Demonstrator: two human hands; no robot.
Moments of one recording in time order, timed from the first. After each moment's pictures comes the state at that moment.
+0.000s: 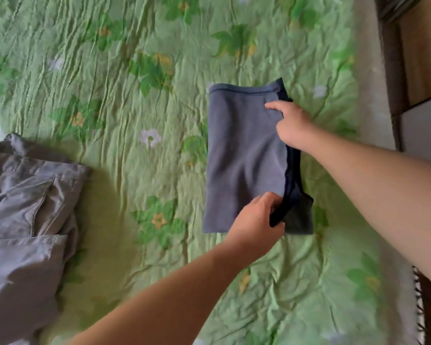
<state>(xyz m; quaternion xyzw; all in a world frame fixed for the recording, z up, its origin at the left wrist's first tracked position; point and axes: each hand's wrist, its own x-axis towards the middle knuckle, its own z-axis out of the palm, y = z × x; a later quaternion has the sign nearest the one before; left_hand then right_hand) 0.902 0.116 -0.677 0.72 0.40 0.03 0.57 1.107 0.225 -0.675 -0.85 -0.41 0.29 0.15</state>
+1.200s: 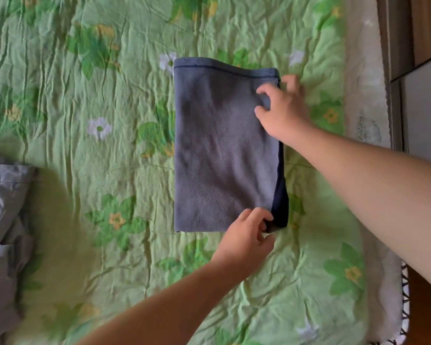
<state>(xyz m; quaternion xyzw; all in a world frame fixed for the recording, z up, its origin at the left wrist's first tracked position) 0.938 0.054 -0.713 0.71 0.41 -0.04 0.58 1.171 0.185 -0.737 -0.87 -0.45 0.19 0.10</state>
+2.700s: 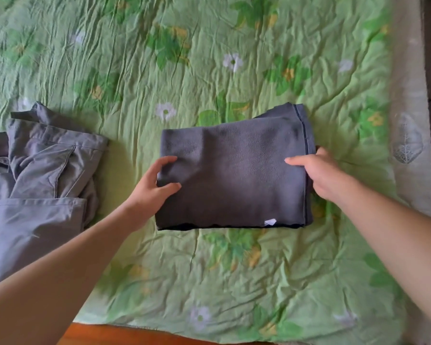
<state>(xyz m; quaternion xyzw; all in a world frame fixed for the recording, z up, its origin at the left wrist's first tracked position) 0.723 0.193 -0.695 0.53 0.57 0.12 0.62 1.079 0.099 -0.745 -0.80 -0.07 0.48 0.35</state>
